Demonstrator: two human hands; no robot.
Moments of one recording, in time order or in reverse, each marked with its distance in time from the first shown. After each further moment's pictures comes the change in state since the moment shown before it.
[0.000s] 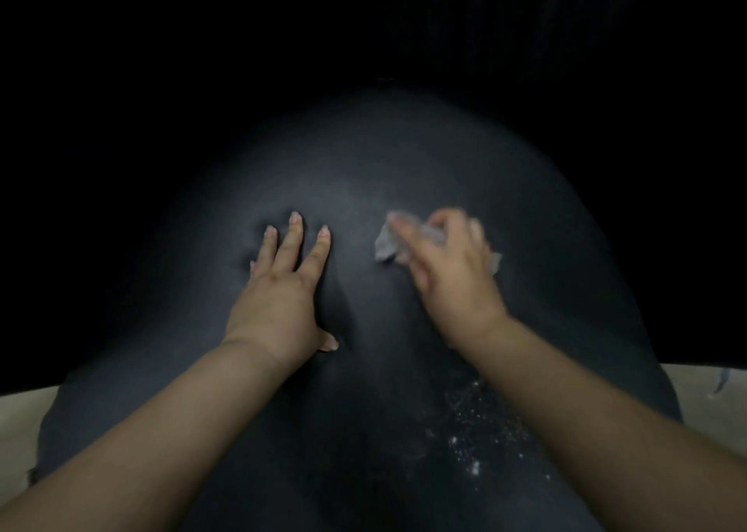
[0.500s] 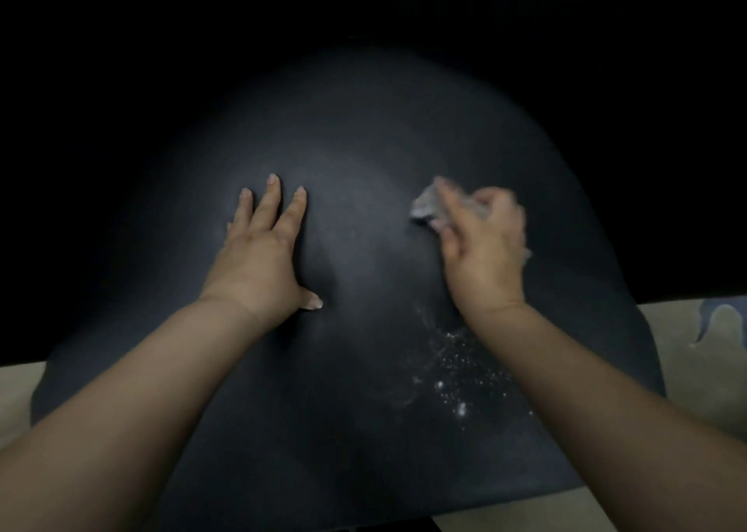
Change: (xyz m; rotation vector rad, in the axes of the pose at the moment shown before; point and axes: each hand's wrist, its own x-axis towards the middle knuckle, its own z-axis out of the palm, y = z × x) left_hand -0.005 0.000 -0.003 0.008 0.027 0.005; right_hand -0.041 0.020 -0.014 -0.046 0.153 0.267
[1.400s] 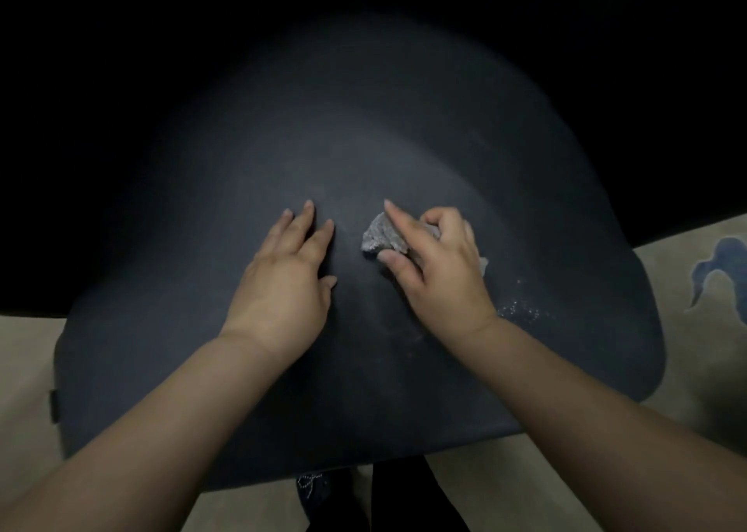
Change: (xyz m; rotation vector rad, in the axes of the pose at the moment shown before) left_hand -0.073 -0.001 0.044 -0.069 0.183 0.194; right_hand -0.082 -0.049 -0.006 0.193 -0.178 0.006
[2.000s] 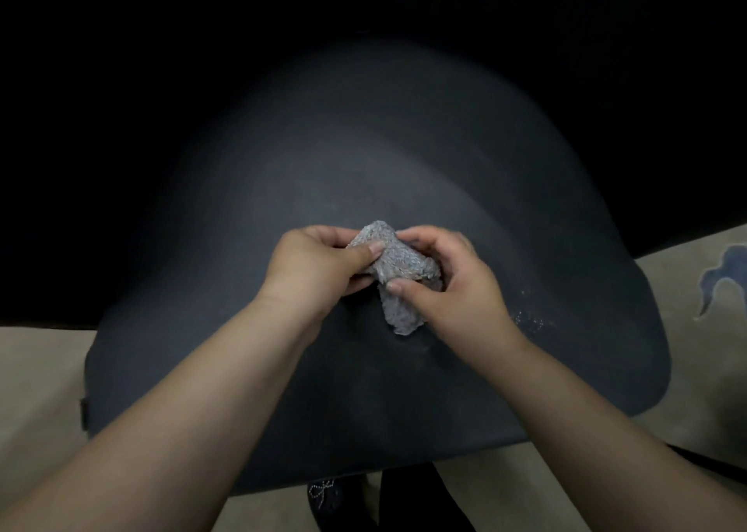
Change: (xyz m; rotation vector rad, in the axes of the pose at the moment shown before) left_hand 0.020 0.047 -0.039 -1.288 -0.062 -0.585; right_hand -0.008 -0.023 -0.026 0.686 -0.112 0.193
